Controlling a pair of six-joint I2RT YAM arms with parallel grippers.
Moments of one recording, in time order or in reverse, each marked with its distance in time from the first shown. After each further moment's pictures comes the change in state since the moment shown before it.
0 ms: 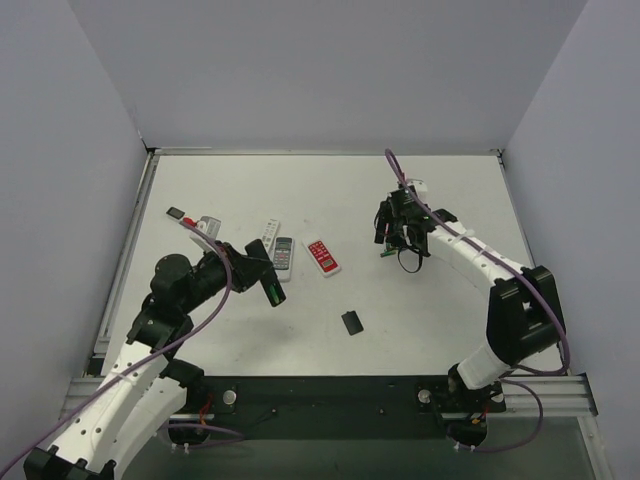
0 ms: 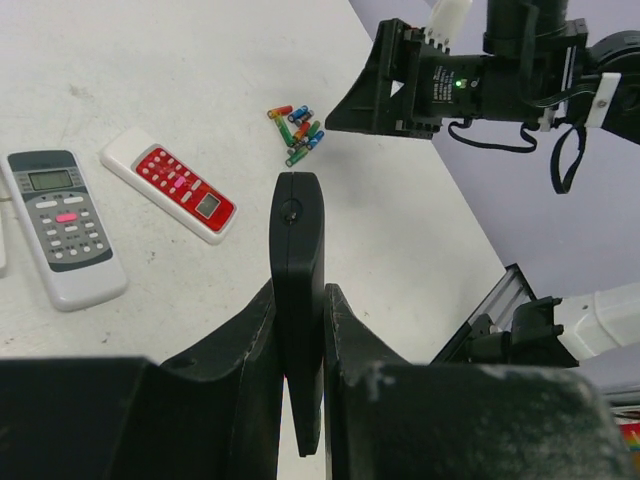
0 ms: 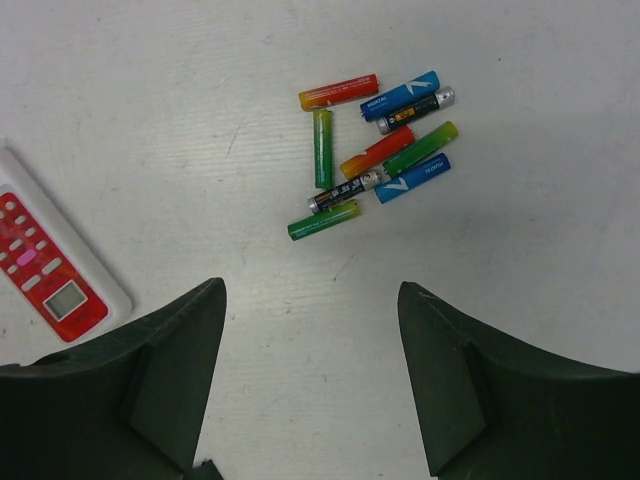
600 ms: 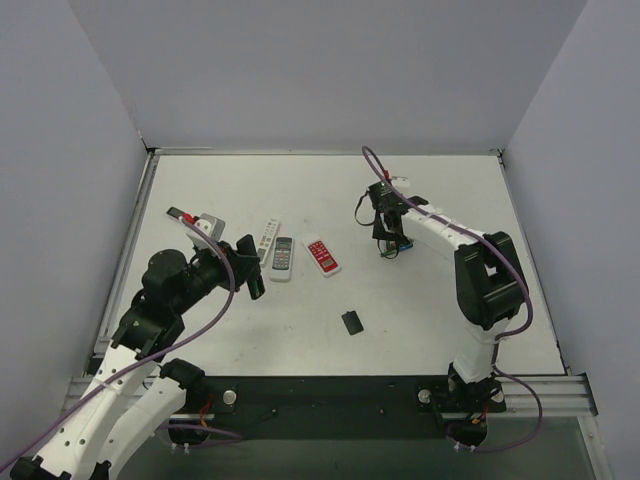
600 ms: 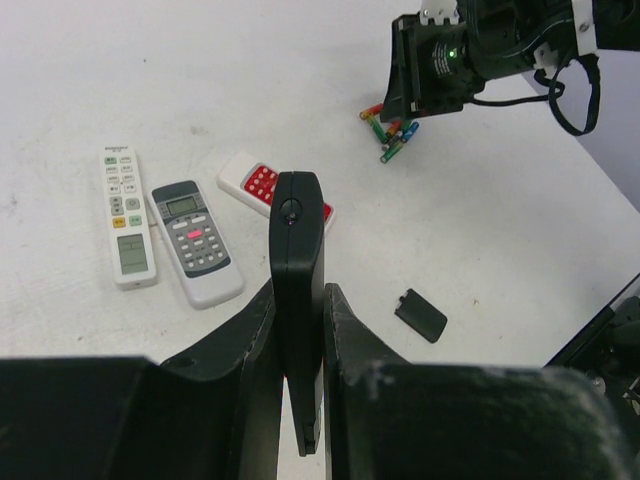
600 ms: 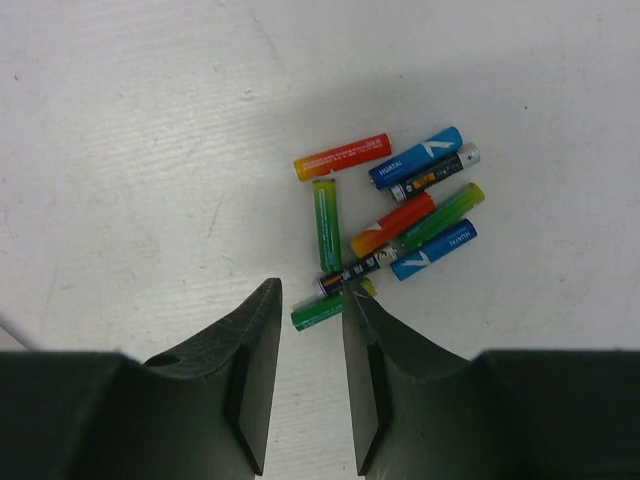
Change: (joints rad) left arm -0.057 -0.019 0.195 -0.286 -0.182 0.345; right arm 0.031 0.306 0.187 -0.034 0.140 0.055
